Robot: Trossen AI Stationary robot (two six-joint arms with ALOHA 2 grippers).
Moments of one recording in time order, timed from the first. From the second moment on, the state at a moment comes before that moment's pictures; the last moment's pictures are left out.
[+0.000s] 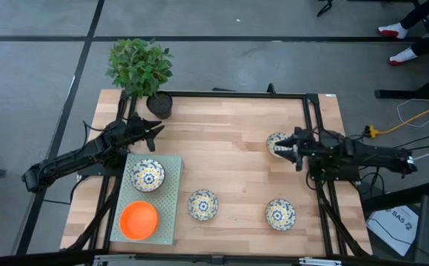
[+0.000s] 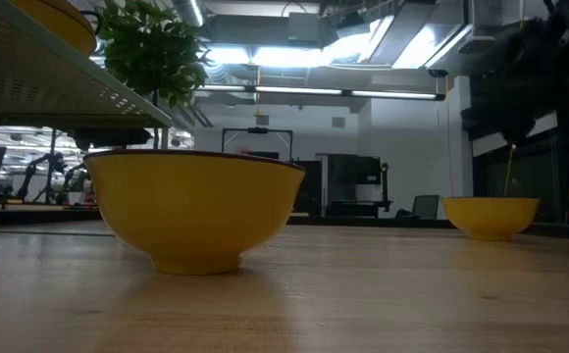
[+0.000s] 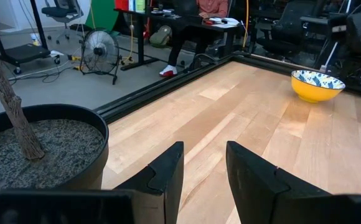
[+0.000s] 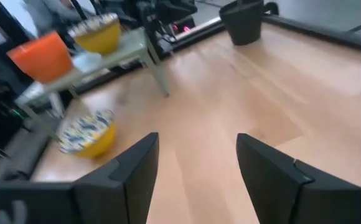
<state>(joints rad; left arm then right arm) 0.55 0.20 0.01 0.01 -0.03 -0.13 -0.10 0.18 0.19 -0.26 0.03 0.36</state>
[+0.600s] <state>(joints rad) 0.55 0.20 0.01 0.01 -0.03 -0.13 -0.10 0.70 0.54 -0.29 0.29 0.12</state>
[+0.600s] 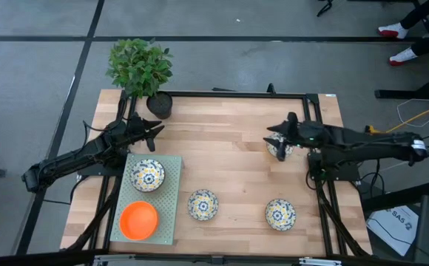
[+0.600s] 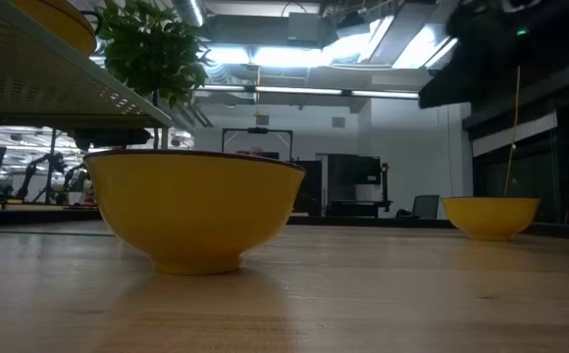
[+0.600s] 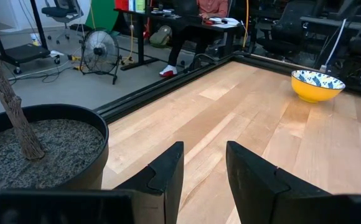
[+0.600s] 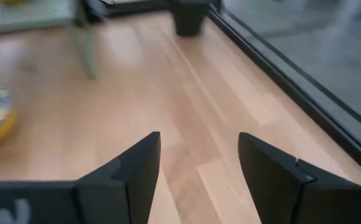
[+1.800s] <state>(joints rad) 0.55 0.20 0.01 0.01 -0.03 -0.13 -0.10 1.50 1.06 -1.06 0.29 0.68</state>
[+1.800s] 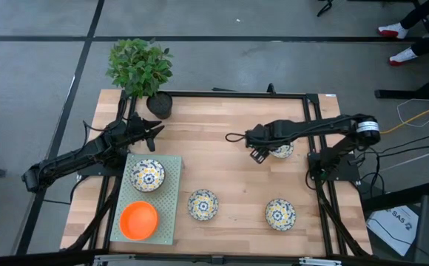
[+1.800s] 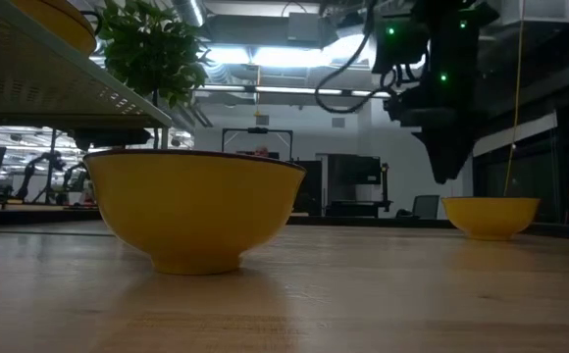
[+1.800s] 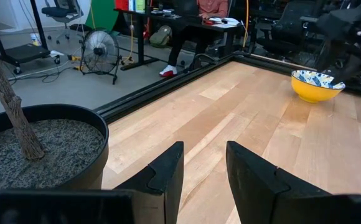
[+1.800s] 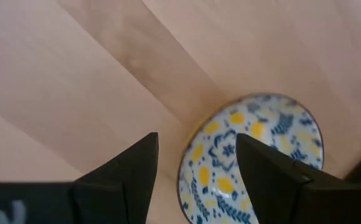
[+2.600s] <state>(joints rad) 0.55 0.20 0.01 0.01 -0.03 -0.13 -0.03 1.56 0.94 -1.00 0.27 0.89</state>
